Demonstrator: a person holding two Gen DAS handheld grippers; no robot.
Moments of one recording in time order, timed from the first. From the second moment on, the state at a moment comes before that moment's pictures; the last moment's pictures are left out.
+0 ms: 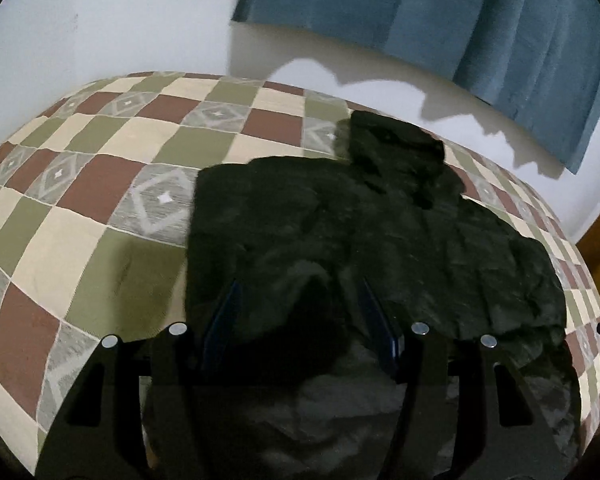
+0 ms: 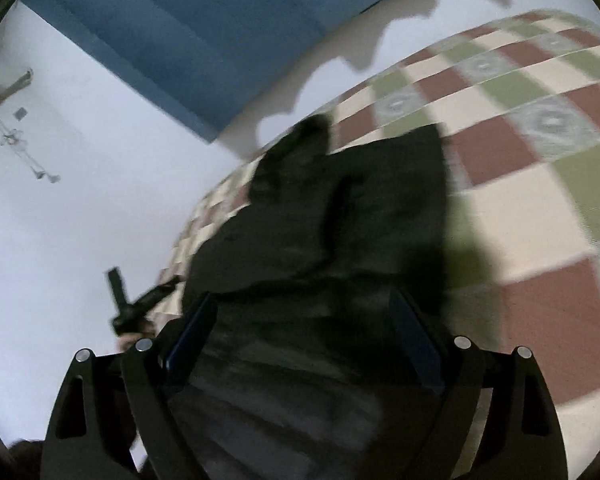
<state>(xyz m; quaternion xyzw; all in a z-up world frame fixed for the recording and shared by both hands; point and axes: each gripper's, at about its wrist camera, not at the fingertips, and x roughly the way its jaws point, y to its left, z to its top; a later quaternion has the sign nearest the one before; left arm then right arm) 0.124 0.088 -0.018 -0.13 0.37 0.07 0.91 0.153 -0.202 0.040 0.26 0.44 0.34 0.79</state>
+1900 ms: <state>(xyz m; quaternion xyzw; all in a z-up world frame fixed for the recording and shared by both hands) 0.441 0.108 -0.068 -0.28 0.44 -0.05 0.85 0.515 -0.031 -0.047 0.28 0.53 0.28 0.75</state>
